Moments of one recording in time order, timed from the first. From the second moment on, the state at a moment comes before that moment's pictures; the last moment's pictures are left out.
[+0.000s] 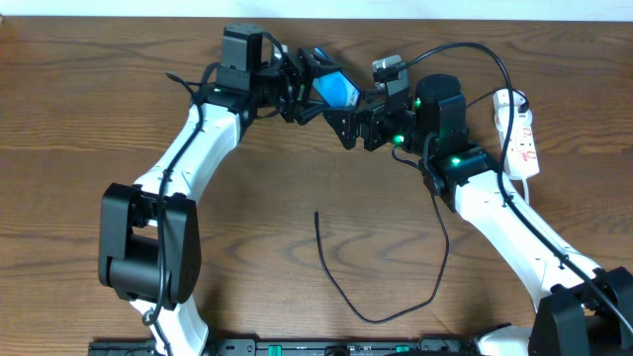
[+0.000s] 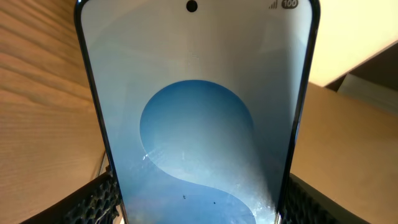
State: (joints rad) left arm -0.24 1.91 1.43 -0.16 0.85 -1.38; right arm 0.37 1.55 1.05 0.07 -0.47 0.27
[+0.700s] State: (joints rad) left arm -0.29 1.91 1.43 -0.10 0.89 -1.43; right arm 0.37 1.55 1.05 0.06 -0.42 0.28
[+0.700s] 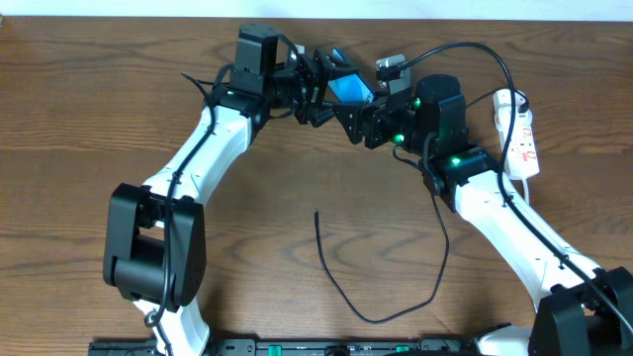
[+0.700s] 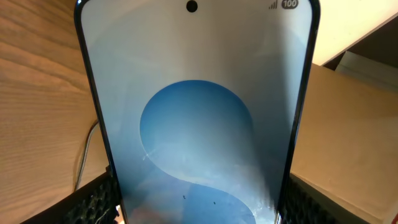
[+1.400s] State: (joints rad) left arm -0.31 1.91 1.43 -0.10 0.89 -1.43; right arm 0.37 1.55 1.05 0.06 -0.37 0.29
